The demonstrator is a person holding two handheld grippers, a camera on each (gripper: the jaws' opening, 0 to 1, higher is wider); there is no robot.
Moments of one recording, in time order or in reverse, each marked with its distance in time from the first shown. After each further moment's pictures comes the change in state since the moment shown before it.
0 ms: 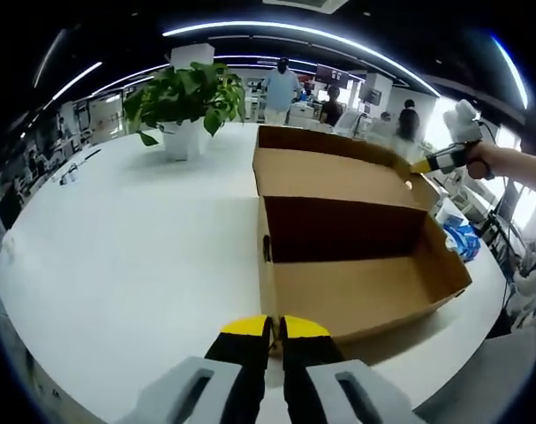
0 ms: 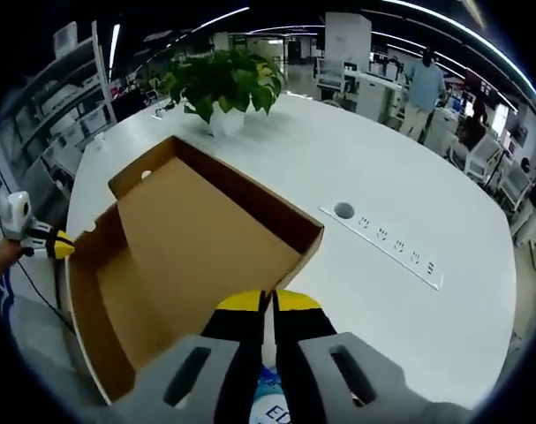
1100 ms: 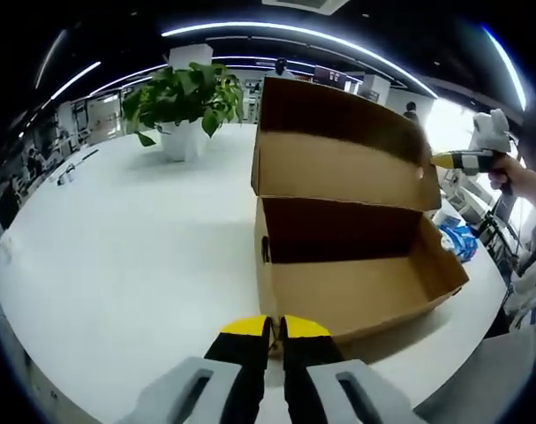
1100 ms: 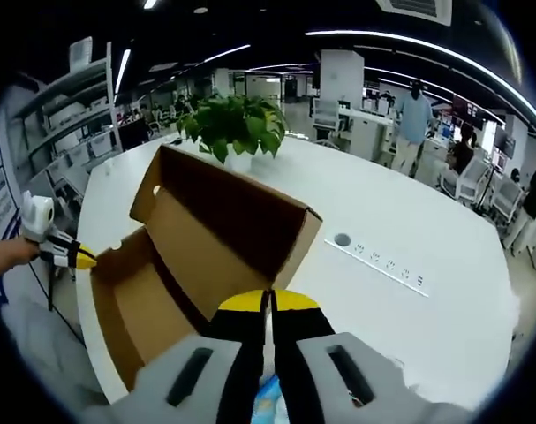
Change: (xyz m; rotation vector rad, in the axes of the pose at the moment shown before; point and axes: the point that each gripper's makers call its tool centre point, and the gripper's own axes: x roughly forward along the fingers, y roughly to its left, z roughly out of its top) left arm -0.001 -0.001 0.000 0.000 -0.007 -0.017; right arm -0.055 0.032 0.007 0.008 -0.210 -0.026
